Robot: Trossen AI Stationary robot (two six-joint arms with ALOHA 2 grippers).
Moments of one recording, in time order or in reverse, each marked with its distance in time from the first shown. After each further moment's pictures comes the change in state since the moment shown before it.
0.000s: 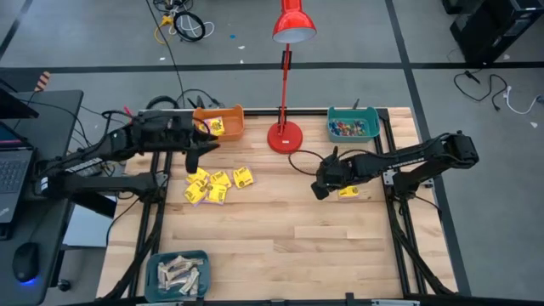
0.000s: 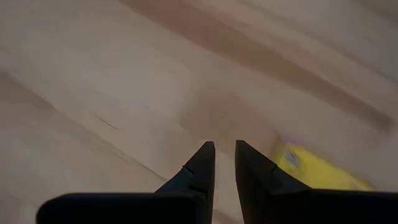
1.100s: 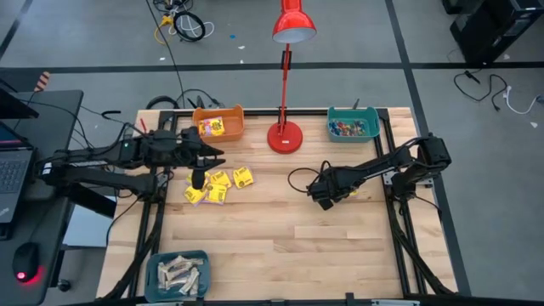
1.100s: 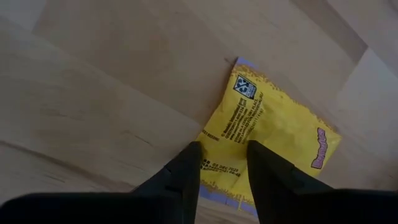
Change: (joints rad) left arm -0.255 0.006 -0.099 0.078 -0.217 -0.027; right arm 0.056 0.288 0.028 -0.179 -0.053 0.060
